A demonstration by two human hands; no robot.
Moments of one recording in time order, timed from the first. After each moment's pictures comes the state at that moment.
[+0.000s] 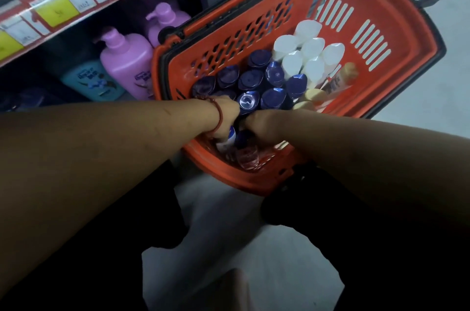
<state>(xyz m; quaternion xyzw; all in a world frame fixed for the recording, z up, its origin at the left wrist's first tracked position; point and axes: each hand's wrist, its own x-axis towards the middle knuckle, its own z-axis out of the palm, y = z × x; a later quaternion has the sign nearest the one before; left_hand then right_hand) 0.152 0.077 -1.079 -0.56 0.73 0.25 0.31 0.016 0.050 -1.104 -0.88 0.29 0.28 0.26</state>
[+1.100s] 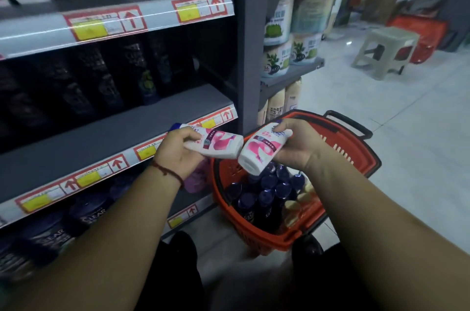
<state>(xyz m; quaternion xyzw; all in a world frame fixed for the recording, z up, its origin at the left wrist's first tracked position) 0.242 0.171 -0.874 -0.41 0.09 0.60 -0.68 0.025 0.090 -0.862 -0.24 0.36 -0.33 0.84</state>
